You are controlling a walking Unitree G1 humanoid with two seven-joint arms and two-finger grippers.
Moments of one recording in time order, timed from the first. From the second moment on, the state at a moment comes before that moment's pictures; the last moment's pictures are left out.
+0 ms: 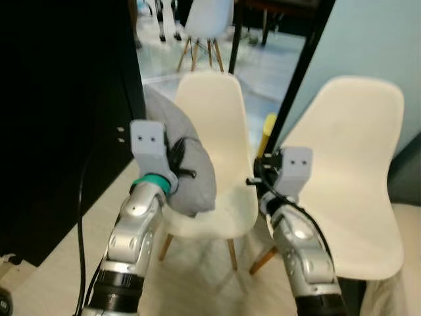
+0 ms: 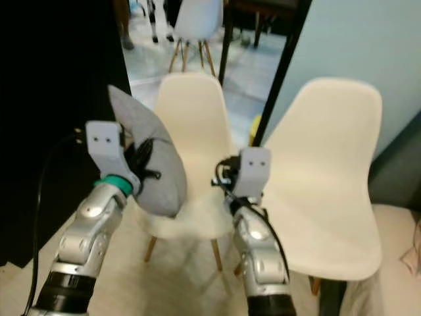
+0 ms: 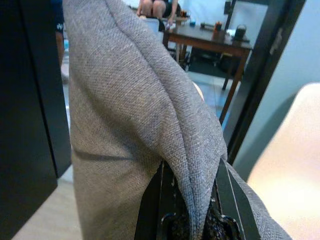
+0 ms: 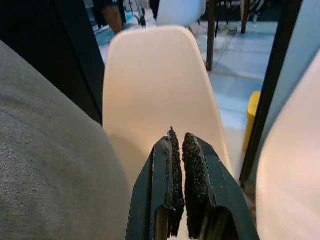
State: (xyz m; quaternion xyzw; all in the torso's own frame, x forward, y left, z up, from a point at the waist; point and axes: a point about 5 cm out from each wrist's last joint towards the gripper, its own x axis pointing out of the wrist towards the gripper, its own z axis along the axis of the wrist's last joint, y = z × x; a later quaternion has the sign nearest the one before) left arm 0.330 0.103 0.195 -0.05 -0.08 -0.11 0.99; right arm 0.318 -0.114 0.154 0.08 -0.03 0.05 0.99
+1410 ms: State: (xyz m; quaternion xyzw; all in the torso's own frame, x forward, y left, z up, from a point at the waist) left arm 0.326 0.098 0.175 -0.03 -0.04 -0.13 0.99; right arm 0.317 -0.110 0.153 0.08 -0.03 0.06 0.99
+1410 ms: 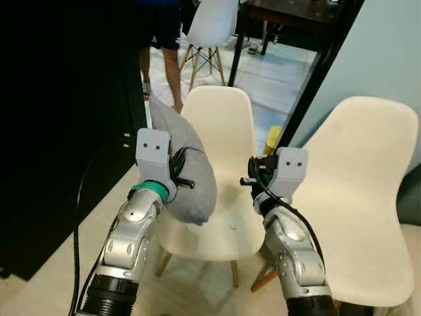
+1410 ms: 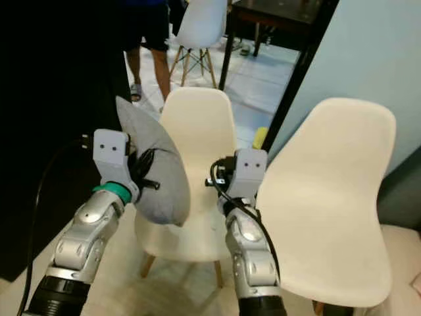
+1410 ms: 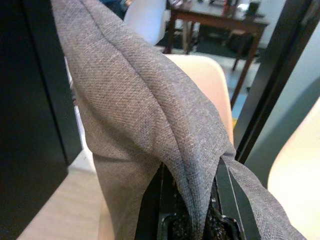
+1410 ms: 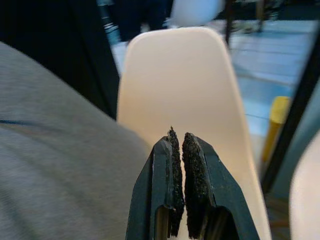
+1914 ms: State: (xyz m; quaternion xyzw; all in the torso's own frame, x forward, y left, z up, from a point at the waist) left arm 0.322 0.091 0.164 -0.03 -0.02 -0.15 0.99; right arm 0.316 -0.114 0.149 0.08 -0.02 0.05 1.00
